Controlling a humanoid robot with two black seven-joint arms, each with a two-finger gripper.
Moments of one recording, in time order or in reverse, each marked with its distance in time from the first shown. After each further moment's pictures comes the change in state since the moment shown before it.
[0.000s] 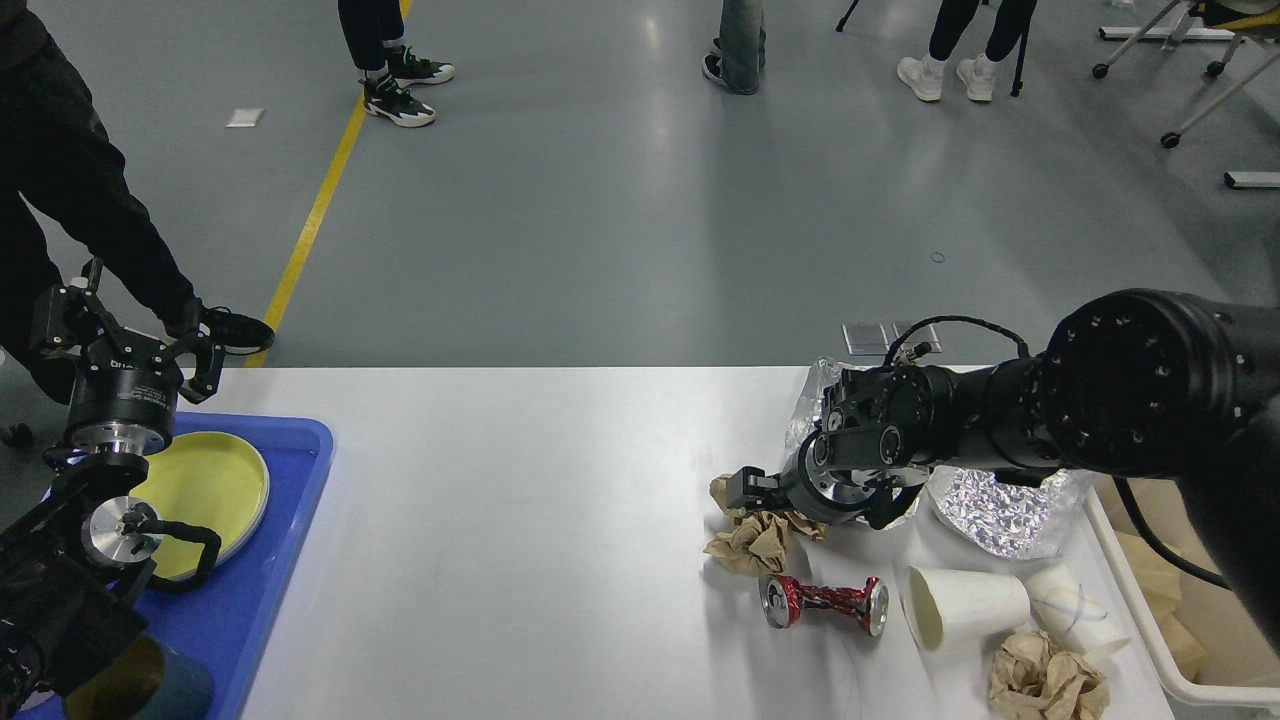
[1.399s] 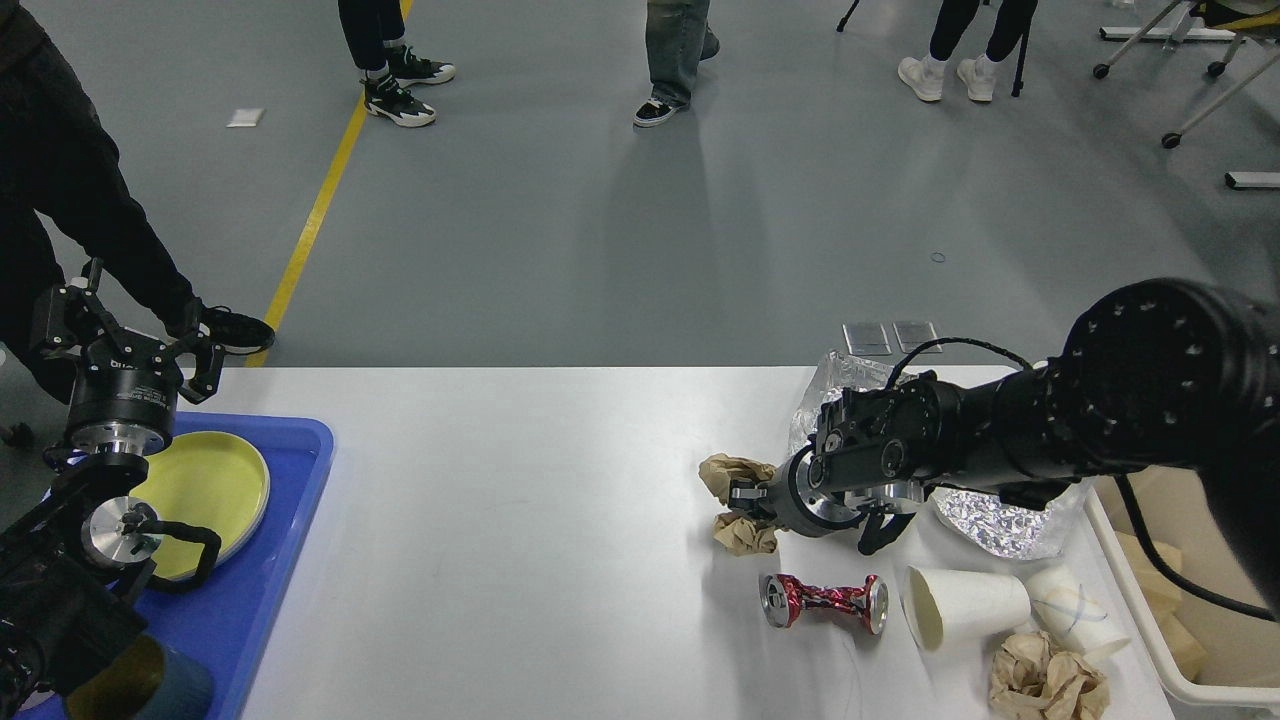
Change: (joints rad) left arm 0.000 0.000 0.001 0.000 0.000 0.000 0.000; right arm 0.077 -0.063 0.098 0.173 0.009 -0.139 0.012
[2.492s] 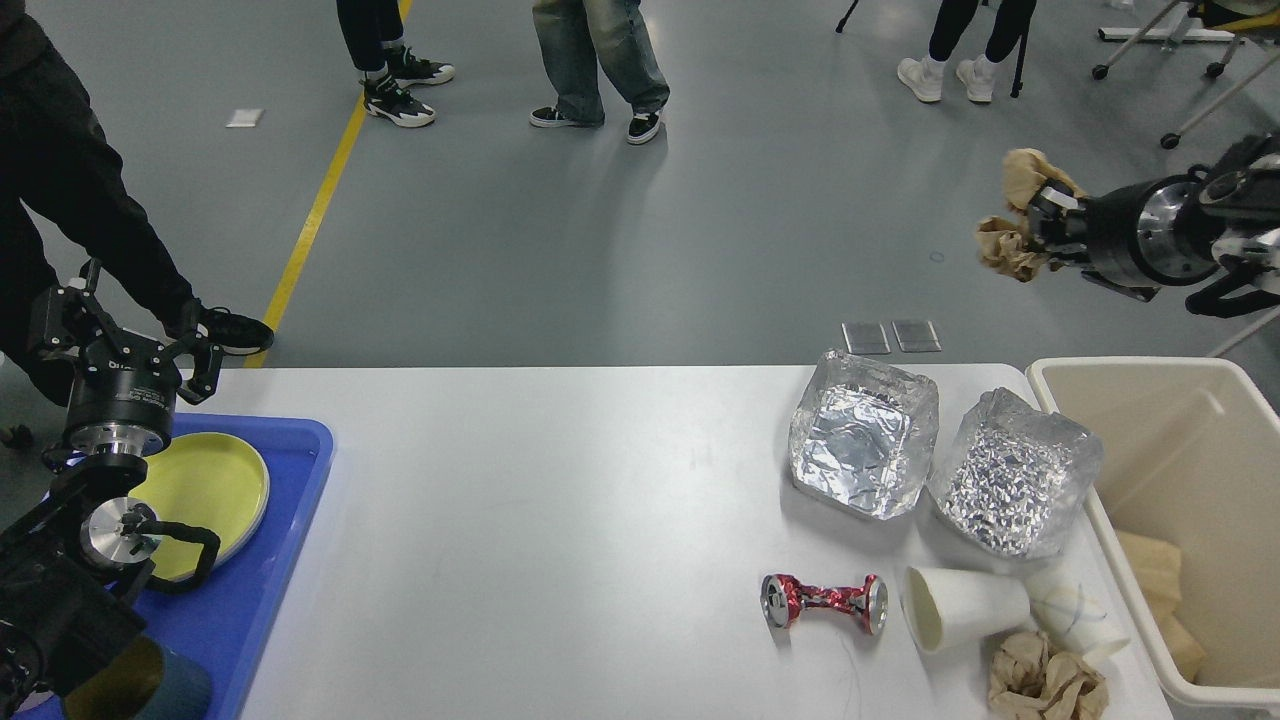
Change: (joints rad) left arm 0.000 0.000 -0.001 0.000 0.001 0.000 0.000; right arm 0.200 -0.666 0.012 -0.027 -0.009 -0.106 -0.010
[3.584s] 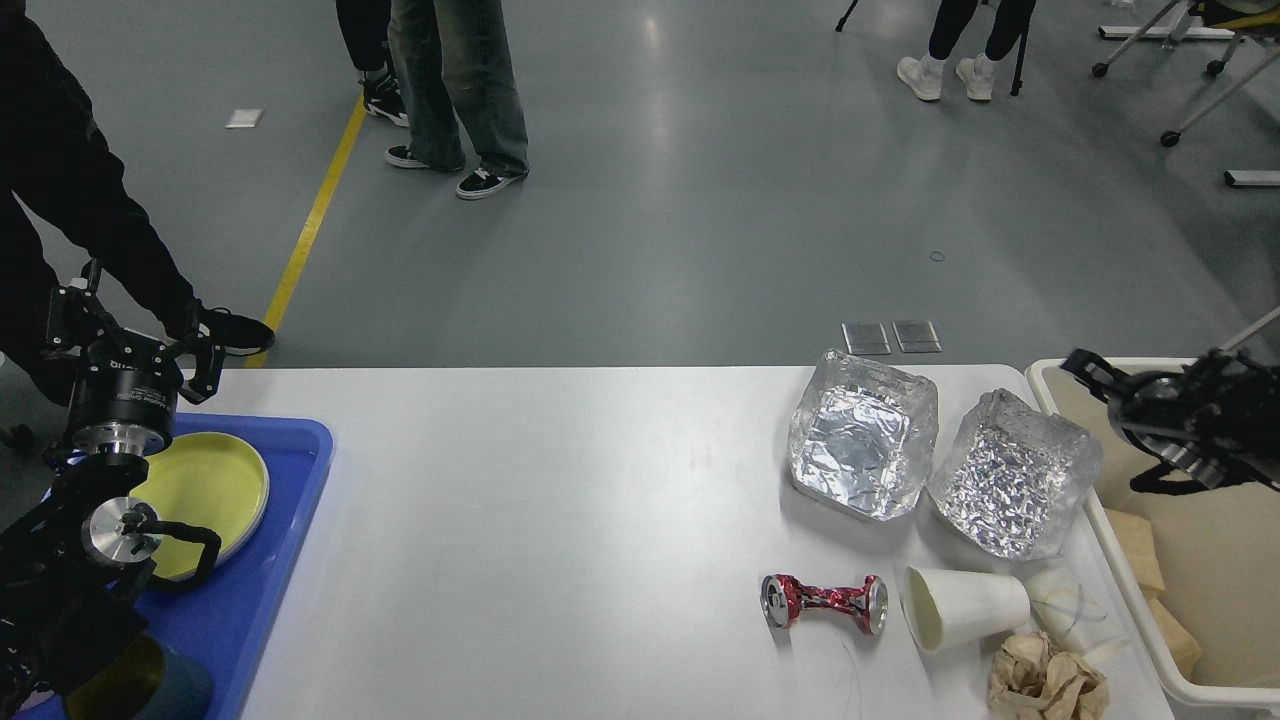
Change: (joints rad) left arm 0.000 0.000 0.000 0.000 0.000 0.000 0.000; right arm -0.484 0.171 0.009 -0.344 -0.006 -0.173 -0.001
